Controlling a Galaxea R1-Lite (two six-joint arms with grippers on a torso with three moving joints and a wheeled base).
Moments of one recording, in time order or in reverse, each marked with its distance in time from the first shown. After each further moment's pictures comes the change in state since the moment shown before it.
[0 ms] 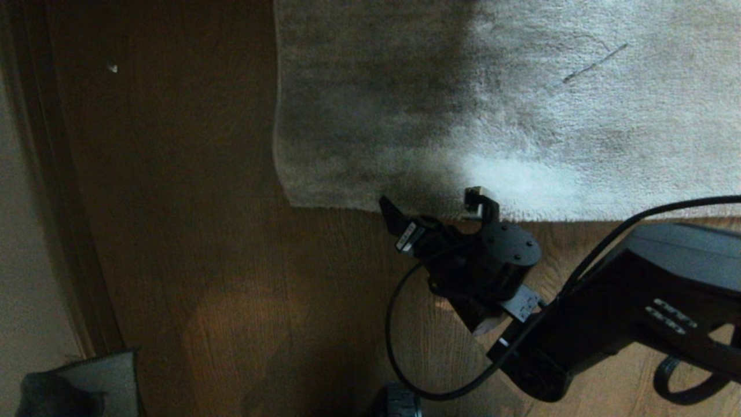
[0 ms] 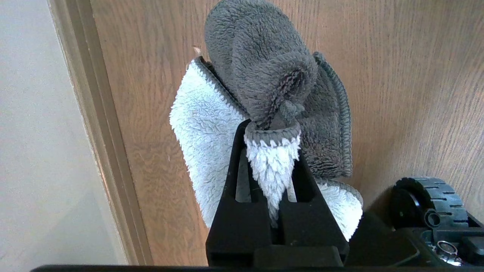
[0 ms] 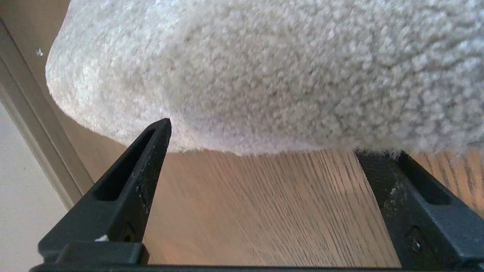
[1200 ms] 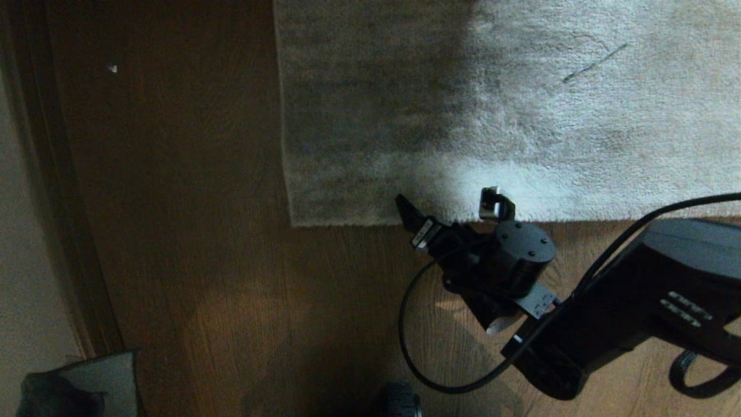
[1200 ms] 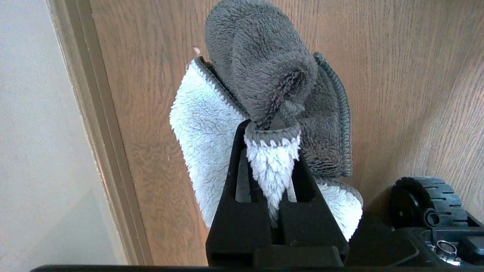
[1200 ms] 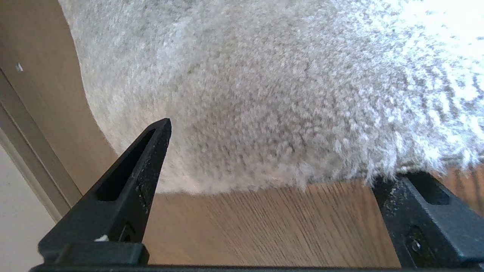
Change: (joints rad) left arm 0.000 0.000 0.000 0.000 0.000 0.000; right arm -0.040 -0.017 0.039 0.001 -0.008 0.049
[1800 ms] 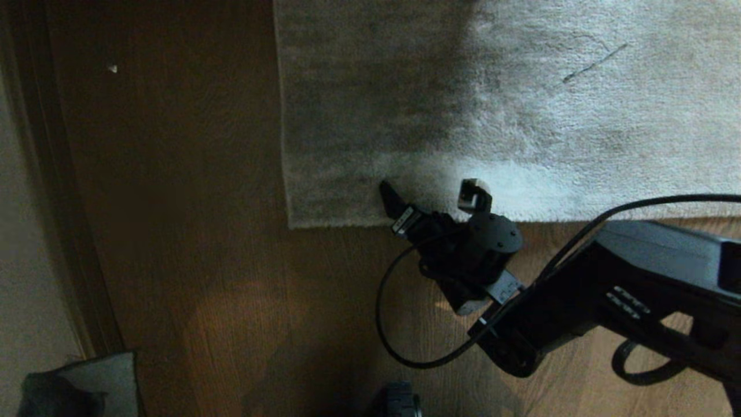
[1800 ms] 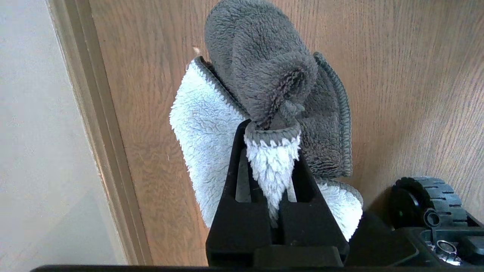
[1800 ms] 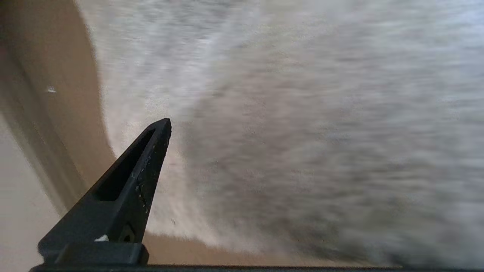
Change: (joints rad) left arm 0.000 0.000 0.000 0.000 0.000 0.000; right arm 0.016 0.101 -0.194 0.000 0.007 0.009
